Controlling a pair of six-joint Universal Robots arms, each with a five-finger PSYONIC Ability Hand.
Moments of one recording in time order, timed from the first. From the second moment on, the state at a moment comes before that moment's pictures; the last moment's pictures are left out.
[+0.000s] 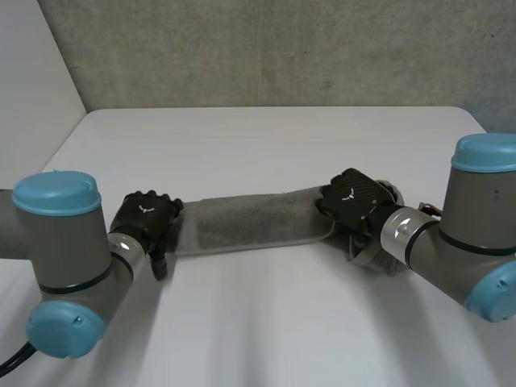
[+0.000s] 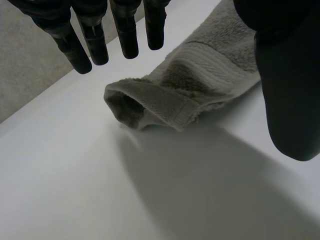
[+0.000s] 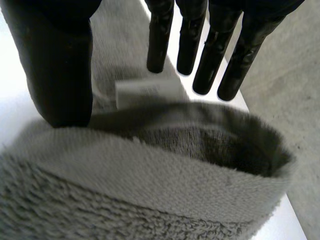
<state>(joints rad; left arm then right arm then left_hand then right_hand) 4.28 -2.04 -1.64 3.26 -1.67 3.48 1.95 -1.07 1.47 0.02 1.23 2.26 0.28 0.28 0.27 0.27 0.28 0.57 0.56 0.57 0.56 0.39</state>
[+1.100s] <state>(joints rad) 4.25 -2.13 -1.52 3.38 -1.67 3.47 1.80 -1.22 1.64 -0.26 1.31 2.66 1.35 1.35 1.36 1.35 1.34 1.32 1.32 1.32 1.34 1.16</state>
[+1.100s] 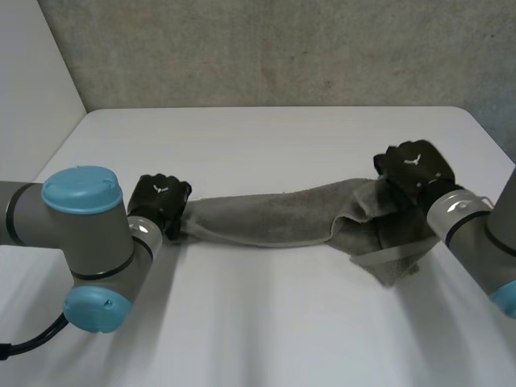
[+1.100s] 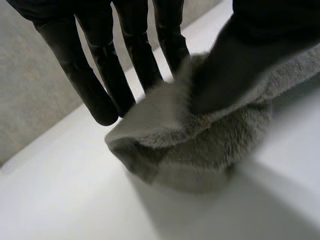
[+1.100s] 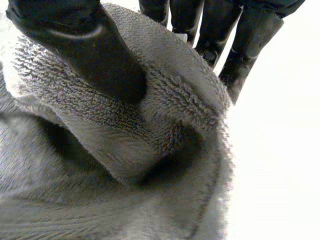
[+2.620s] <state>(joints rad) 4.50 -2.23 -1.35 3.49 -1.41 3.25 1.63 -0.87 1.11 0.05 1.24 2.60 1.44 1.50 1.55 1.51 1.48 1.34 1.32 1.33 1.34 1.17</state>
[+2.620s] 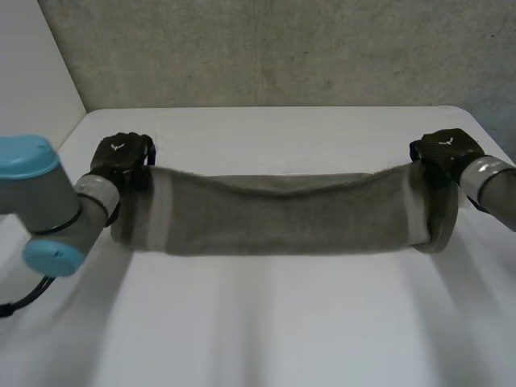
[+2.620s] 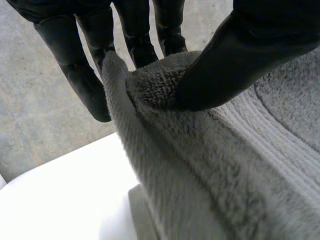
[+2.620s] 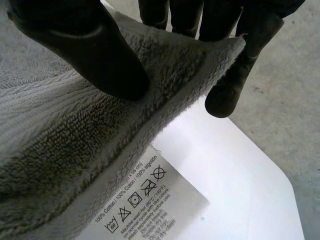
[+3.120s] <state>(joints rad) 4.45 -2.54 -0.90 3.34 -1.47 3.23 1.73 -0.56 0.71 0.05 1.43 2.60 0.27 0.26 0.25 0.26 0.23 0.24 0.25 0.25 0.26 0.06</state>
